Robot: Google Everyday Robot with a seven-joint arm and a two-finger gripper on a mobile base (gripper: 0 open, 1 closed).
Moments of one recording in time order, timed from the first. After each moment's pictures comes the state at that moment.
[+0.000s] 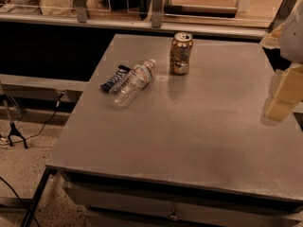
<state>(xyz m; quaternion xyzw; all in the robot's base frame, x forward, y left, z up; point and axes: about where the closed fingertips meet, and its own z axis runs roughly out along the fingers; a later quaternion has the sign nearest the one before) 0.438 -0.217 0.976 -0.60 0.78 -0.03 0.16</state>
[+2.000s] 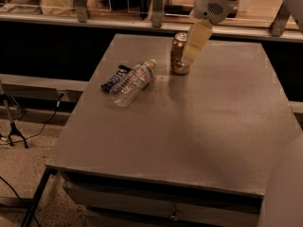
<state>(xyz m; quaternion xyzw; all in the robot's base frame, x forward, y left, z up) 0.642 -0.108 0.952 -0.62 0.76 0.04 0.21</state>
